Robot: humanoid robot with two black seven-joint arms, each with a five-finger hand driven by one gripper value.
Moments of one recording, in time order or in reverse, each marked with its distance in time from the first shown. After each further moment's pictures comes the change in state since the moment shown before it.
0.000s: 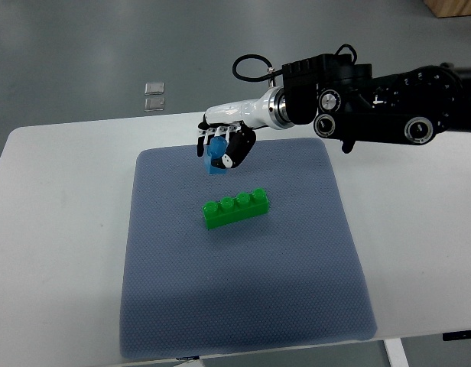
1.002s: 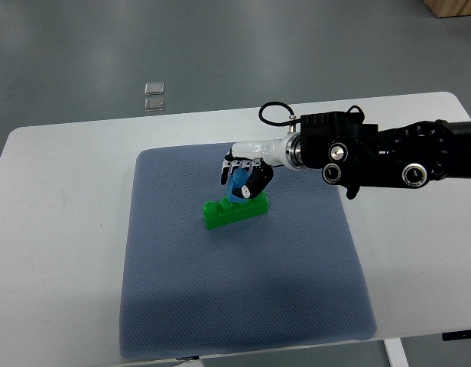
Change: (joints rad) left arm 0.000 0.000 0.003 0.002 0.000 0.000 0.002; right arm -0.185 -0.021 0.000 0.024 -0.034 -0.126 -0.053
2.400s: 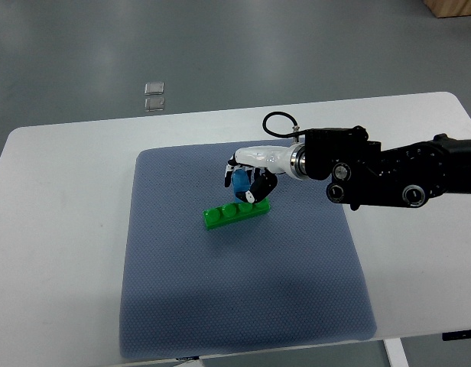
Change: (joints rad) left arm 0.000 0.000 -0.002 0.018 0.000 0.000 0.000; right arm -0.074 -0.003 0.011 -0.014 -0.132 -0.068 0.045
